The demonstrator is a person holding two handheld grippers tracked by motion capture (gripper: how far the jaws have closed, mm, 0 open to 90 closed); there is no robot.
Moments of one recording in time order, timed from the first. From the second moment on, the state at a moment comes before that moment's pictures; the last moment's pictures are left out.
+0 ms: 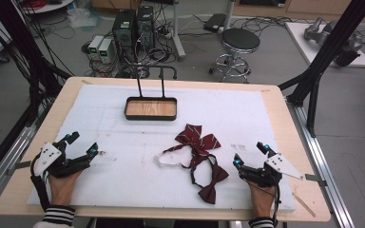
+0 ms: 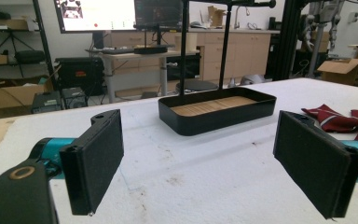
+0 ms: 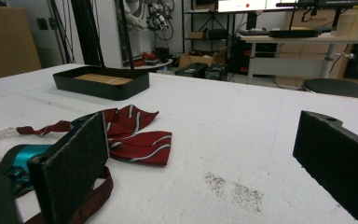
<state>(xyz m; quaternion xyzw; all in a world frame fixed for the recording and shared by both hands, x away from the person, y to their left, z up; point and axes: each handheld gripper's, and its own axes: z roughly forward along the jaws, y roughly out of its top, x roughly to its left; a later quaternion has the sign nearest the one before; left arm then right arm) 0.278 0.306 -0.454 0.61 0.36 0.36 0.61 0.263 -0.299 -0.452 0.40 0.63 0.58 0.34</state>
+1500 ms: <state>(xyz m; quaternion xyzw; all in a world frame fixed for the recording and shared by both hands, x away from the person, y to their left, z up) 0.276 0.306 -0.455 0.60 0.36 0.37 0.61 0.284 -0.283 -0.407 0.37 0.69 0.54 0.31</state>
